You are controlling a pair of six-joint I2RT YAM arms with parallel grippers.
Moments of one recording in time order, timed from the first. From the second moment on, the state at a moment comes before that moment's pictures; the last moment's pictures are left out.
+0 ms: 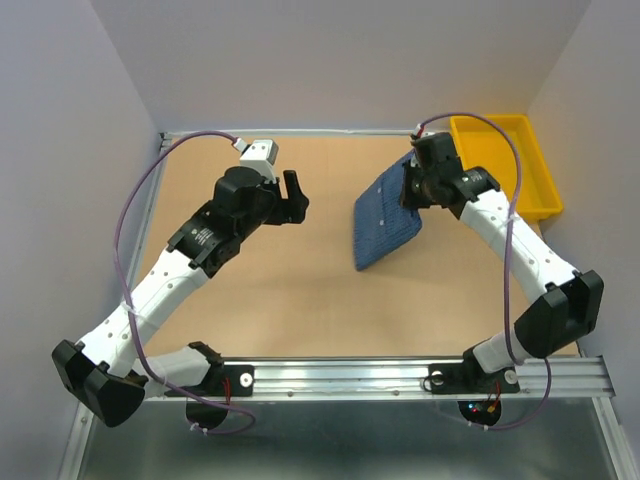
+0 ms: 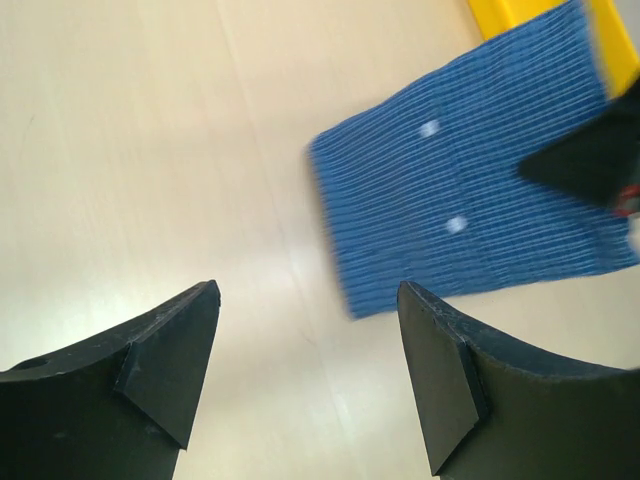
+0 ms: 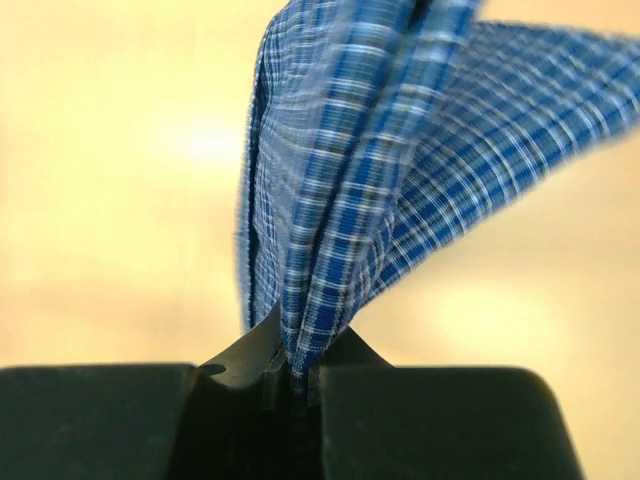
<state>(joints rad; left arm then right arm) -0.65 1.12 1.18 -0.46 -0.15 -0.42 0.41 1.48 1.36 -0.67 0.06 0.39</state>
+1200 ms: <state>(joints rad) -0.51 0.87 0.83 -0.54 0.02 -0.52 0.94 2.37 1.94 -1.27 0.60 0.24</state>
